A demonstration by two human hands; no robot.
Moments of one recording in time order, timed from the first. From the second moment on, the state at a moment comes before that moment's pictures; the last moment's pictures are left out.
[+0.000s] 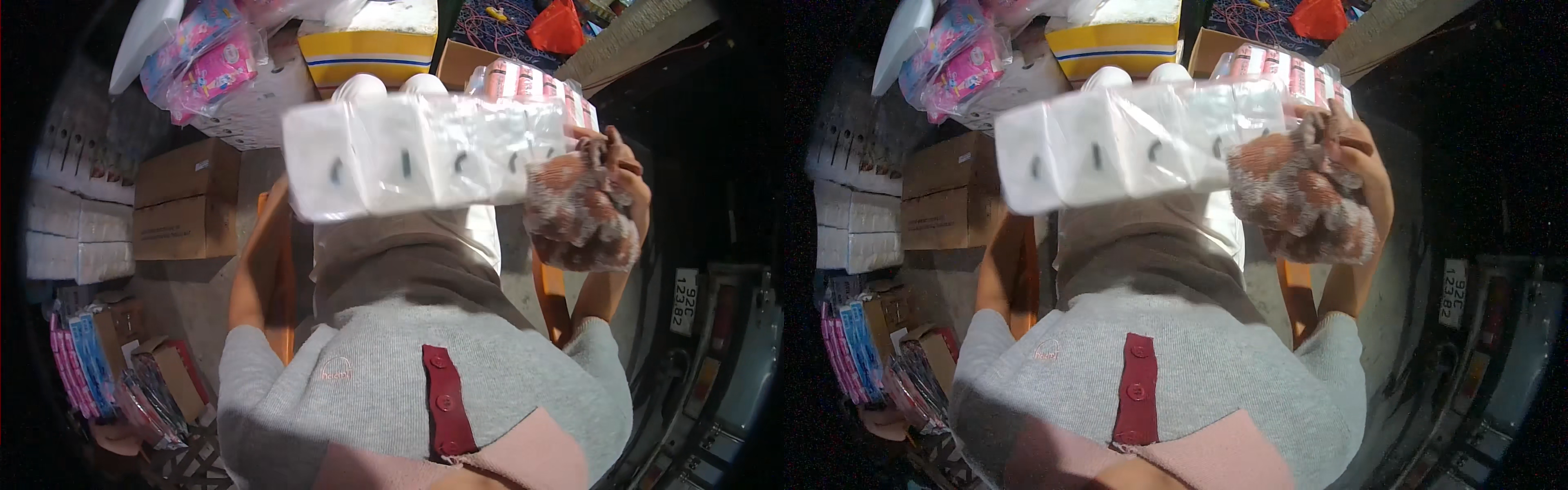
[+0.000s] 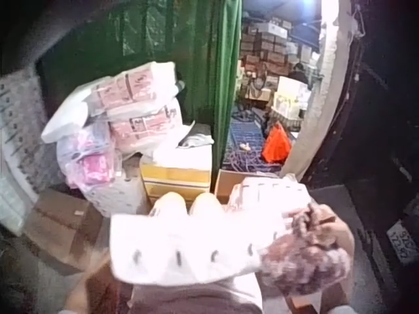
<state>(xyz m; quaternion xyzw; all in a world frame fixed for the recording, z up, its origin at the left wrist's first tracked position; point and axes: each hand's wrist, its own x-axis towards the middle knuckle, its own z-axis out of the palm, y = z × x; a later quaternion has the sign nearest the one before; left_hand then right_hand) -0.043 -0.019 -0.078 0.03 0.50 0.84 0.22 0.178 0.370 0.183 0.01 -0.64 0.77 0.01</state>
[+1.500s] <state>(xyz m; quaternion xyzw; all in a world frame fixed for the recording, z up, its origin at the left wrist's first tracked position) -0.008 -0.017 0.028 0.02 0.60 0.47 0.64 -0.002 0.307 0.066 -0.03 -0.93 0.23 0.29</state>
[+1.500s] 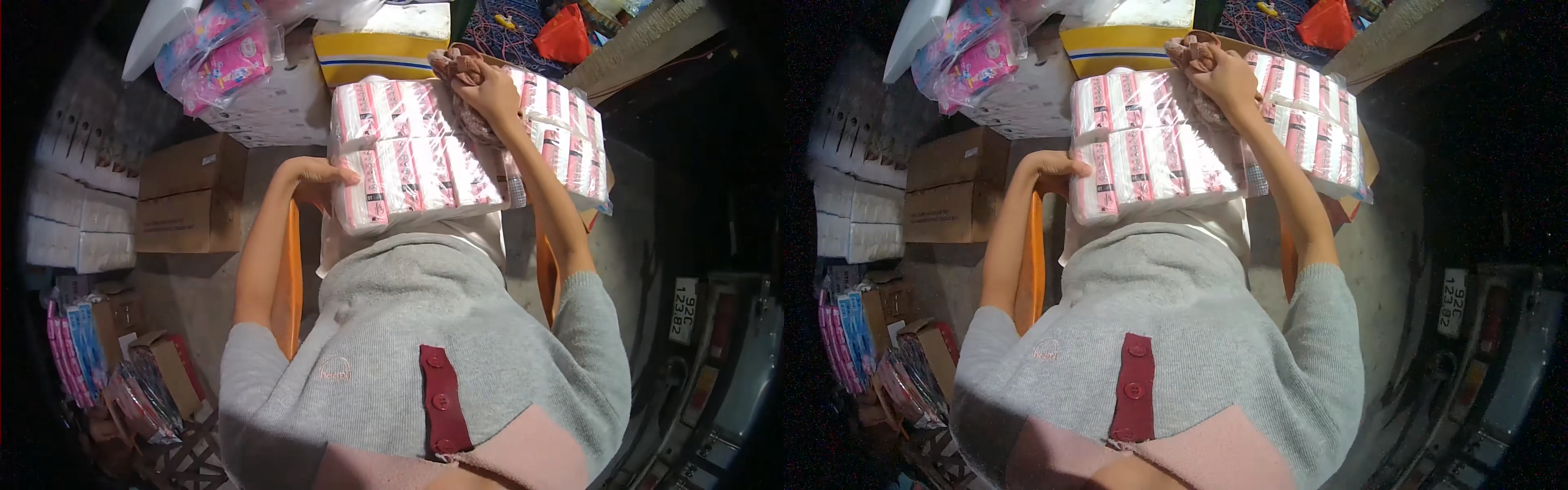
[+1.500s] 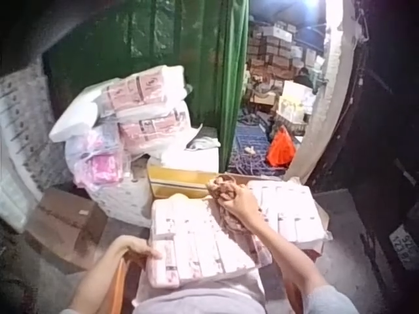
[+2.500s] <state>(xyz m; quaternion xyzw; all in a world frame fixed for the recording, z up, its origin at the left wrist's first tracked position) -0.002 -0.013 0.041 0.00 0.63 0.47 0.62 -0.073 0.310 0.061 -0.10 -0.95 0.18 0.23</state>
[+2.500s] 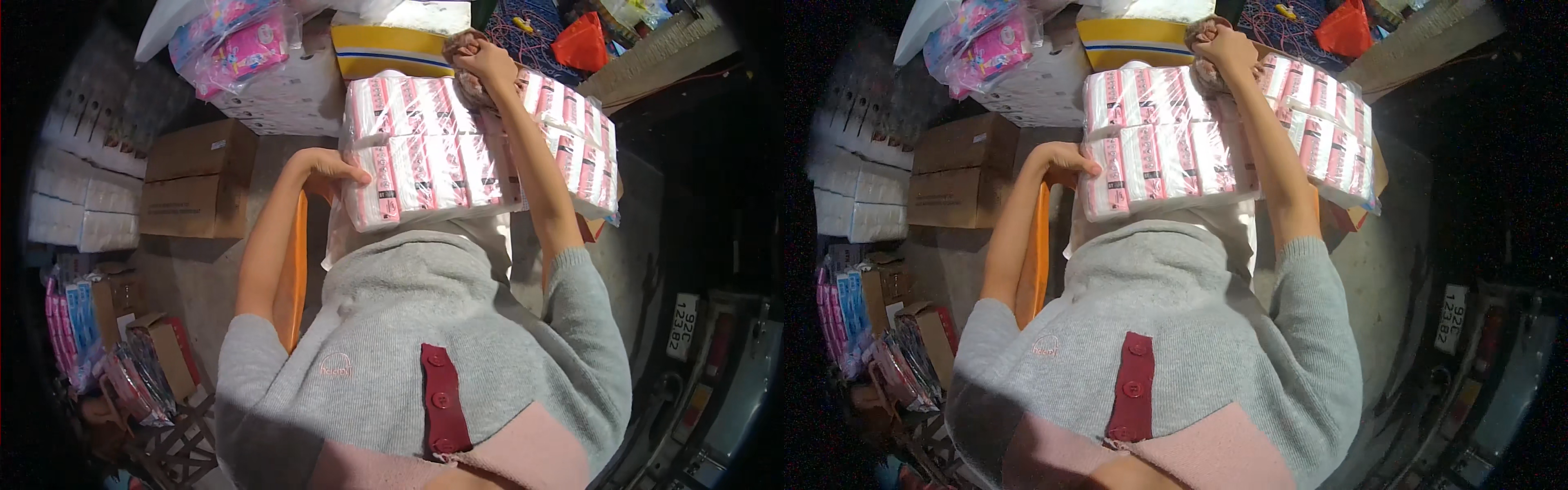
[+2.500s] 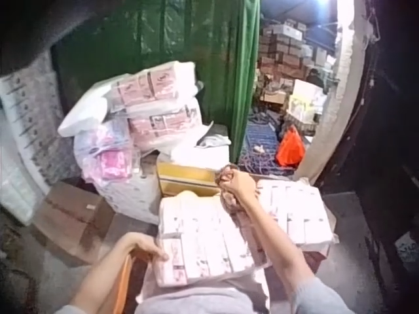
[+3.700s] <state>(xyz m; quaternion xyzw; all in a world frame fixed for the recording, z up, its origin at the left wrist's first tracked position) -0.001 -0.017 0.034 -0.02 0.58 0.49 0.64 -0.050 0.266 0.071 -0.03 -0.96 0.13 0.24</state>
